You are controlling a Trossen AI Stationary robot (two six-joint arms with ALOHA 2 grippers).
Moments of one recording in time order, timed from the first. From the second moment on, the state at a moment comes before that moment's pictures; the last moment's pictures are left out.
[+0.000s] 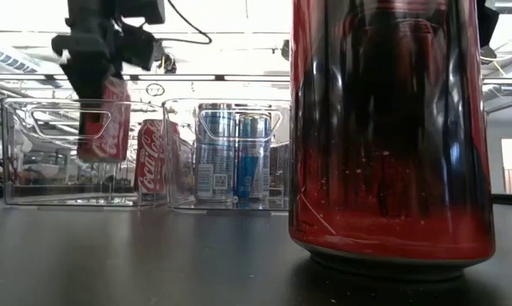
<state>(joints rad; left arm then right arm) 0.10 1.23 0.98 -1.17 -0.10 -0.20 0.68 1.00 0.75 -0.27 0.76 0.96</state>
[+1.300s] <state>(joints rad) 0.31 1.24 0.78 -0.89 -0.08 -0.05 0.67 1.00 0.75 -0.26 0.76 0.96</state>
